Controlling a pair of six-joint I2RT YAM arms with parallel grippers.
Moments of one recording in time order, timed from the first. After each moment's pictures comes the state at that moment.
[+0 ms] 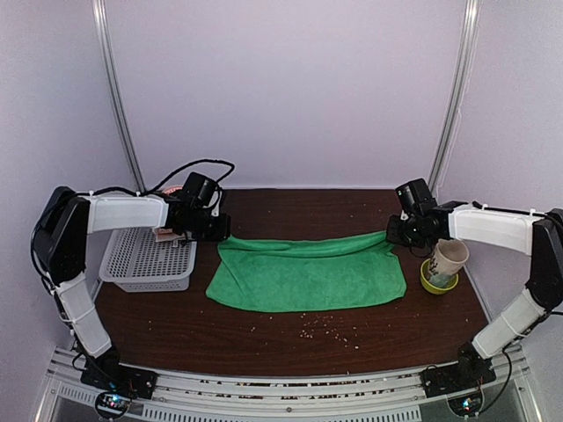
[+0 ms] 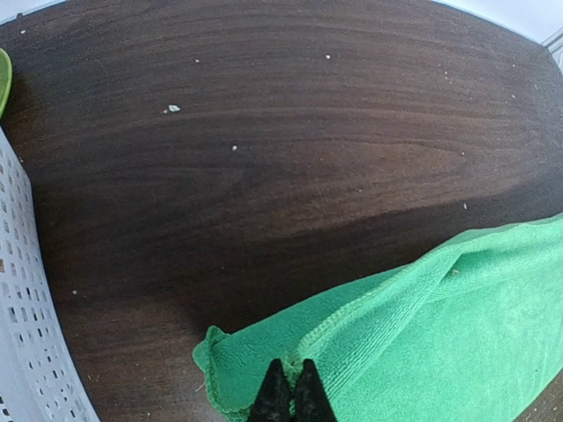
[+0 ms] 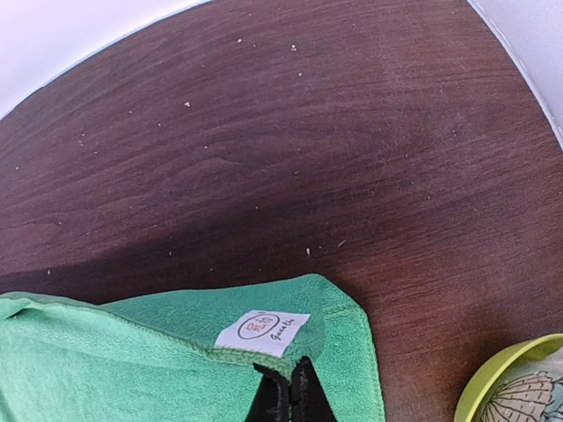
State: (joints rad) left arm -0.53 1.81 1.23 -0.28 0.02 -0.36; right arm 0.38 1.50 0.98 -0.36 0.25 0.56
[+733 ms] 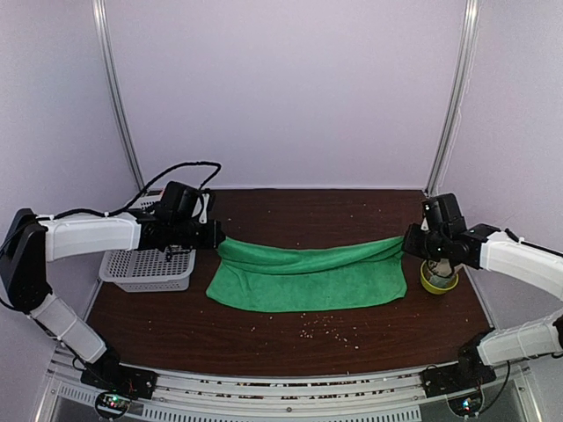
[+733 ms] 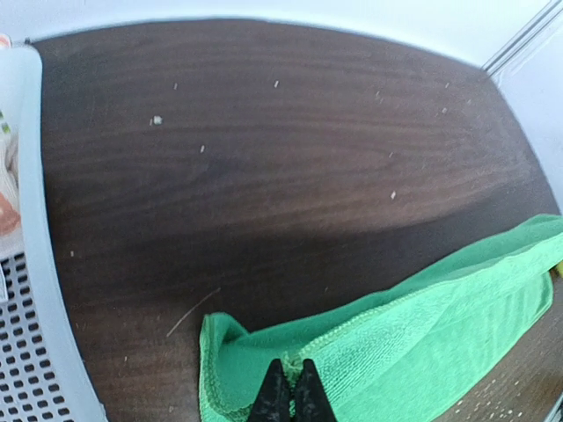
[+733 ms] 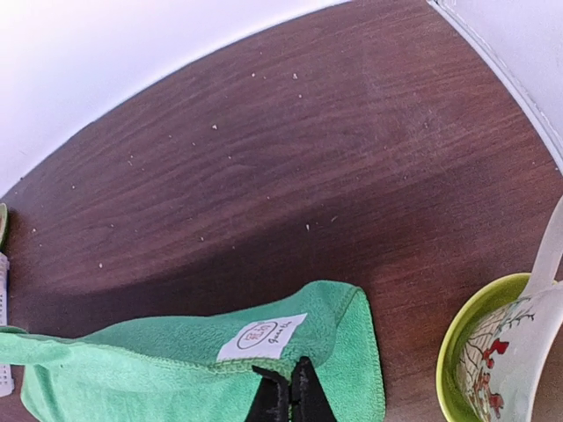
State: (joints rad) left arm -0.58 1.52 0.97 -0.15 0.01 -0.42; right arm 0.40 1.15 0.74 -0.32 0.24 0.64
